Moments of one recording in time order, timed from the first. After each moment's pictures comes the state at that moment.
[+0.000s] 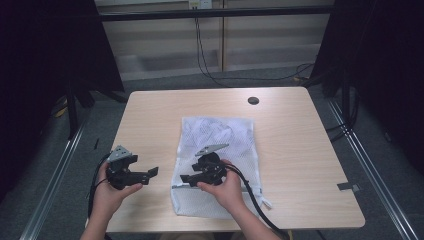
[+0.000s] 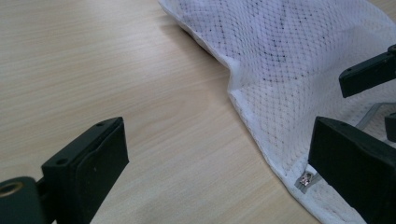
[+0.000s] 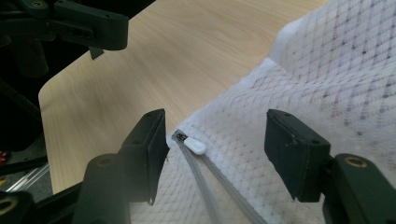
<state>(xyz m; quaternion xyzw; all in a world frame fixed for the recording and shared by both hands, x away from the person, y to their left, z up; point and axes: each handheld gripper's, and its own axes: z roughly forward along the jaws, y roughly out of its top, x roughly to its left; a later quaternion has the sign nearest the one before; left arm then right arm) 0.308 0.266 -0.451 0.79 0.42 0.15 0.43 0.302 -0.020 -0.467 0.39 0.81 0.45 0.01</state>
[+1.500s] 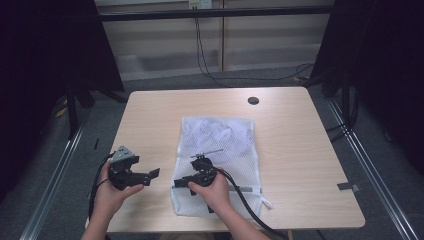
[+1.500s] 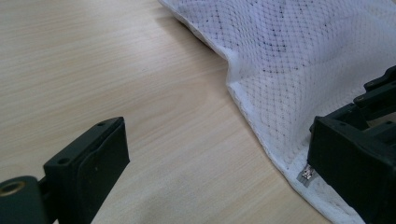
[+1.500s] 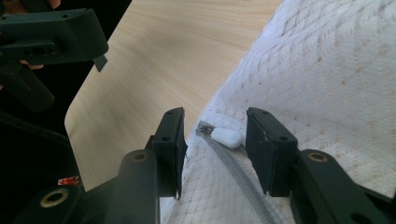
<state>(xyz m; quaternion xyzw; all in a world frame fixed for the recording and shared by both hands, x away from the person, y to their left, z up) 0.308 0.262 -0.455 0.80 0.41 0.14 0.42 0.305 0.004 -0.498 0.50 0.75 0.42 -0.12</state>
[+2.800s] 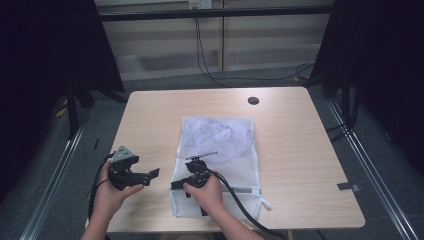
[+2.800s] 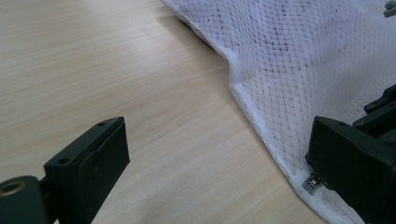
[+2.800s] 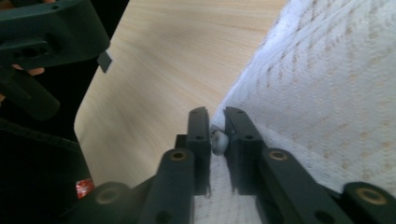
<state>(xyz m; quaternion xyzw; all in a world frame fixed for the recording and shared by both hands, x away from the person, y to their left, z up) 0.309 0.263 -0.455 0.80 0.41 0.15 0.42 0.304 0.020 -0.504 0.52 0.73 0.41 -0.15</state>
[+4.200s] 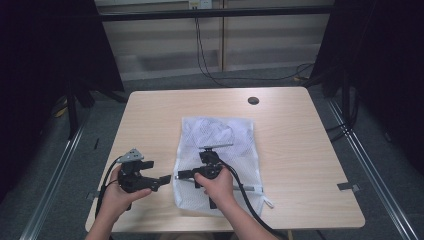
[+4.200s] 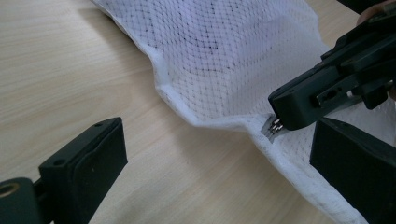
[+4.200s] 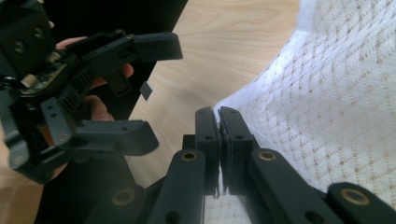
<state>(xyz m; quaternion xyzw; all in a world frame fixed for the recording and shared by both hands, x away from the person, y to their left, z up) 0.302 0.239 -0.457 0.81 0.38 0.05 0.45 0.308 -0.015 -0.472 0.52 0.69 0.47 -0.17</state>
